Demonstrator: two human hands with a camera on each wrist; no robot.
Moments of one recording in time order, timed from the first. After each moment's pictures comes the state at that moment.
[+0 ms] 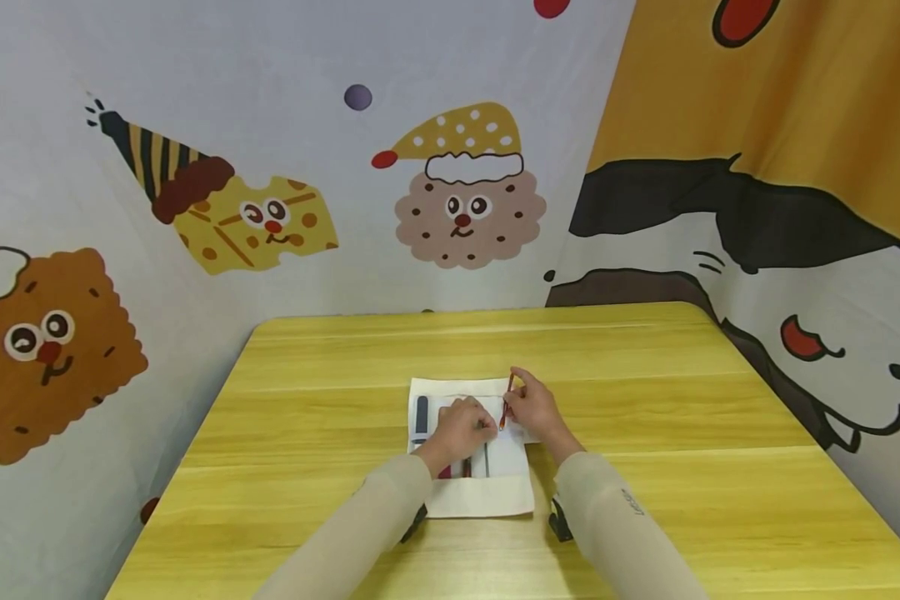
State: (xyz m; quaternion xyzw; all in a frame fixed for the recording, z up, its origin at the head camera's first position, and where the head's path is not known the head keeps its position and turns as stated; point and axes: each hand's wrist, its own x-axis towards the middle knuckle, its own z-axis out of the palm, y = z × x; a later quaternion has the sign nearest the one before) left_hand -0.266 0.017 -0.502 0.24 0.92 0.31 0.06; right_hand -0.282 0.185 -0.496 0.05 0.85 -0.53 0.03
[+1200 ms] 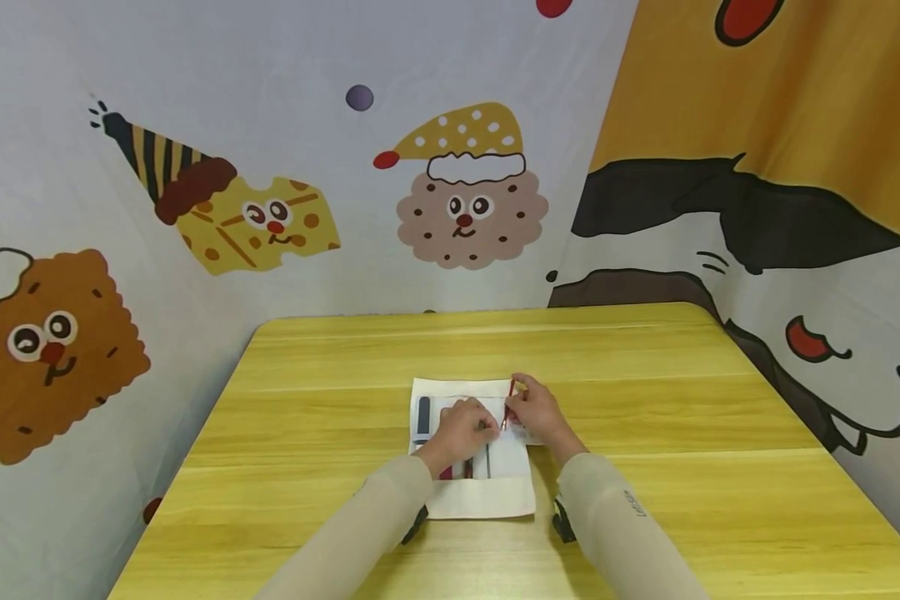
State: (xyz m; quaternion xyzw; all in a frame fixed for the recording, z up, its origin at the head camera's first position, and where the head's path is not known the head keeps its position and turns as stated) left_hand -0.267 0.017 -0.502 0.23 0.91 0.33 0.07; right_hand -0.280 0.189 -0.499 0.05 0.84 -0.53 0.05
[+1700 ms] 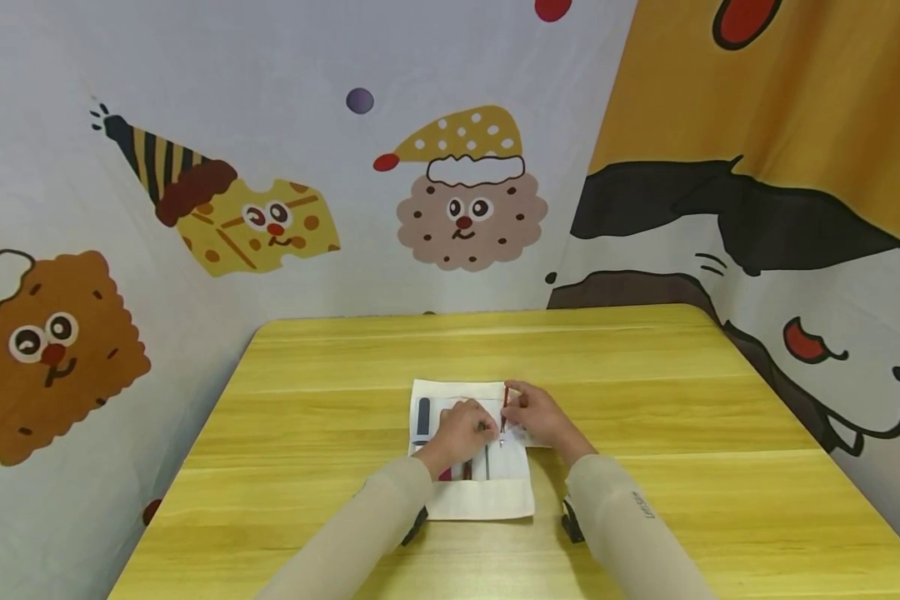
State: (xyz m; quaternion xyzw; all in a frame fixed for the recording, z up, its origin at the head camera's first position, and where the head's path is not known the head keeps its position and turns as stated) left_hand -0.263 0.017 -0.500 0.23 0.92 0.32 0.07; right_hand -0.281 0.201 -0.504 -0.02 0.84 -0.53 0.10
